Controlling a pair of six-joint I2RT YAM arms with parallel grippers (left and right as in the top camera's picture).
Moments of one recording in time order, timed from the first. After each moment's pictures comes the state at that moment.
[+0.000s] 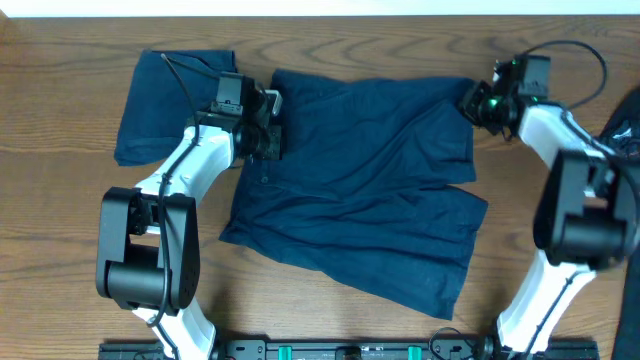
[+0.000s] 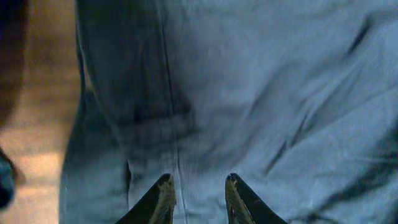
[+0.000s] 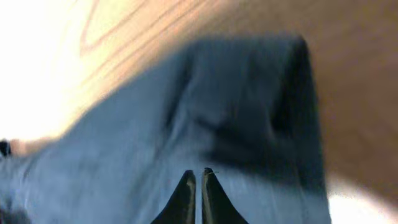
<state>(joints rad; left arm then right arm) -0.17 1.88 1.21 -0.51 0.32 -0.07 -0.11 2.13 1.41 -0.25 -0.43 0.57</state>
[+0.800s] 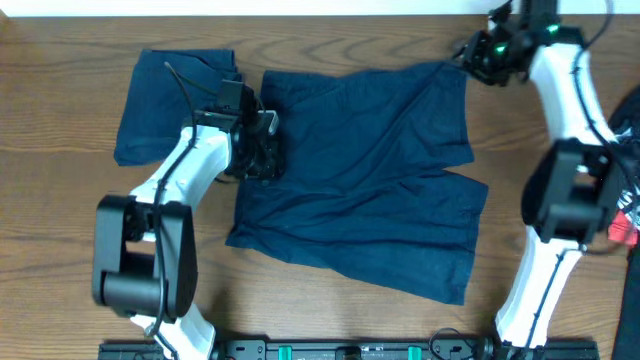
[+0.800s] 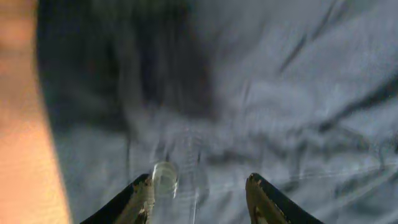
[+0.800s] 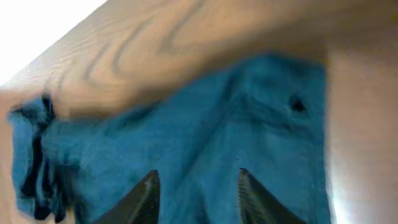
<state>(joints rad) -0.17 1.82 1.21 -0.79 0.29 -0.06 -0.11 2.25 2.06 -0.94 -0.51 0.32</state>
